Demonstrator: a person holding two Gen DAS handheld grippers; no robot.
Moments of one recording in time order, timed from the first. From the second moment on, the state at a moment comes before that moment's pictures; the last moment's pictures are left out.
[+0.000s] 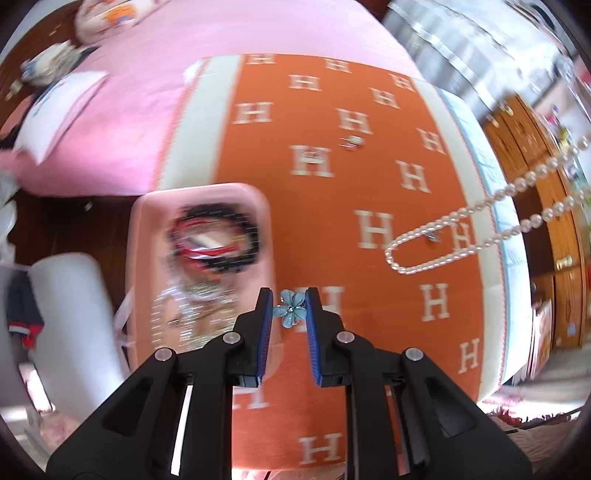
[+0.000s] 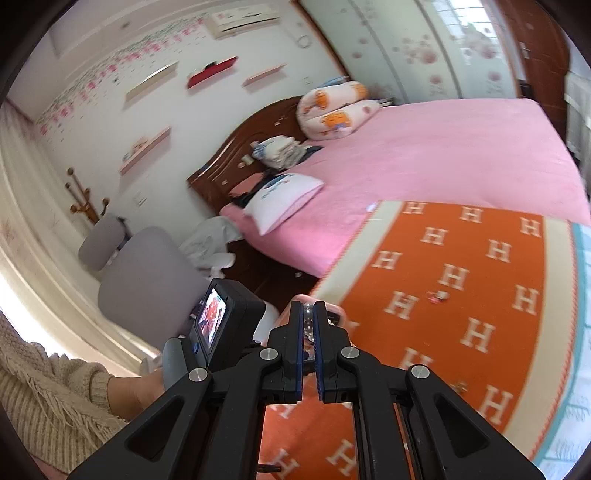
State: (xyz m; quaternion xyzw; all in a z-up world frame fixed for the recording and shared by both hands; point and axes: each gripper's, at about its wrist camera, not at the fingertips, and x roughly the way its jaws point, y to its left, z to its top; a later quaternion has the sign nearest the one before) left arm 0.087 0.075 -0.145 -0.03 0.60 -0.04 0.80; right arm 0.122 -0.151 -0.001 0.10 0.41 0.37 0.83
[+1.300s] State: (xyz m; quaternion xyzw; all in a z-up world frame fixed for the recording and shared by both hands) left arm 0.067 0.168 -0.178 -0.06 0.59 -0.04 0.81; right arm 0.116 0.072 -0.164 -0.09 0.59 0.31 0.74
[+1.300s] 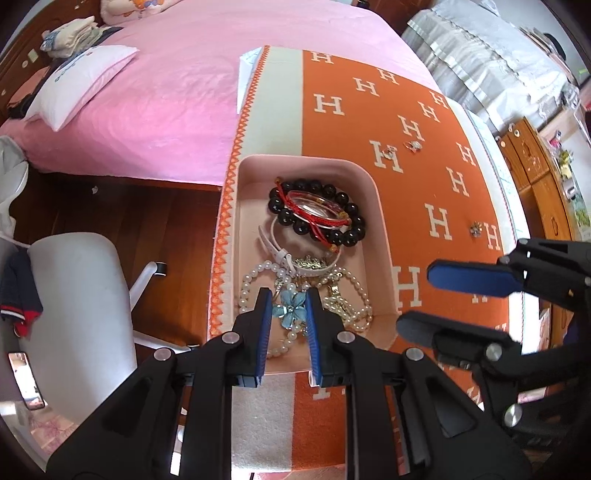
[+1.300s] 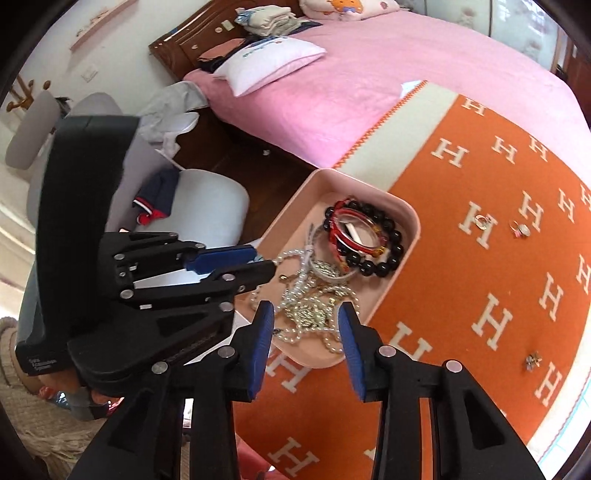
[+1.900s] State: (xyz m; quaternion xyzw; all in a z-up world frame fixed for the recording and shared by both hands) left arm 0.063 0.153 -0.176 -0.05 0.59 -0.05 0.80; right arm 0.111 0.046 -0.165 -0.09 0.60 0.27 0.75
